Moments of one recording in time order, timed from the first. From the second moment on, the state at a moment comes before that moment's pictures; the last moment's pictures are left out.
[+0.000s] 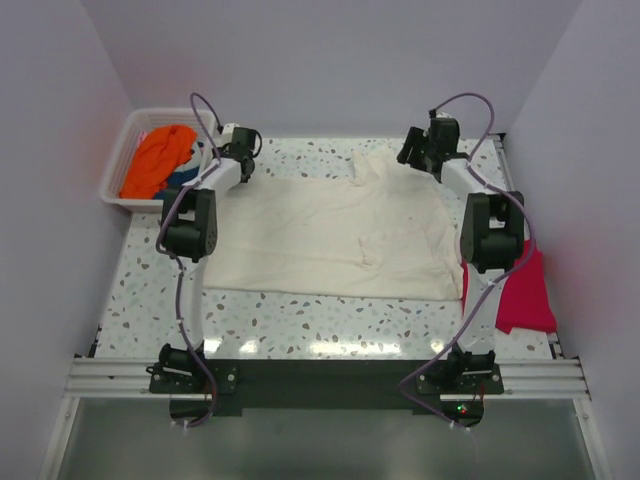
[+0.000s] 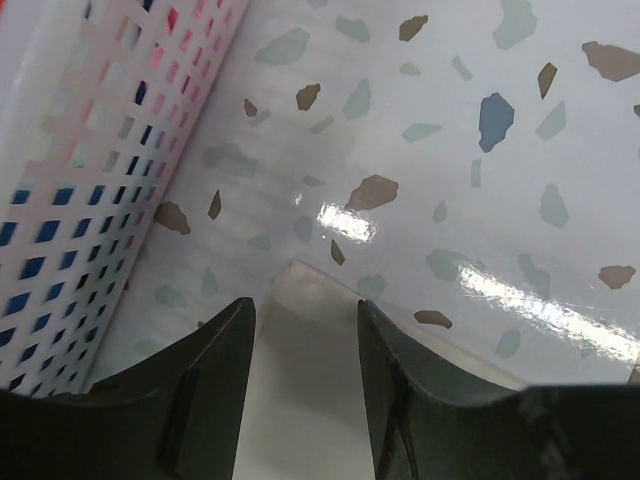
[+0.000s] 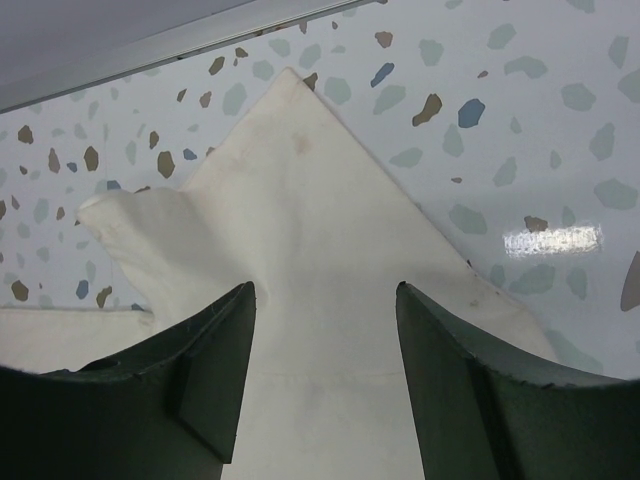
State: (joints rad) left arm -0.16 2.39 1.90 -0.35 -0.60 -0.30; right arm 0.06 2.17 1.70 -0.14 -0.08 0.36
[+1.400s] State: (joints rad) left arm -0.13 2.36 1.83 -0.30 -0.45 -0.36; right arm 0.11 2.56 2.22 -0.40 0.07 0.29
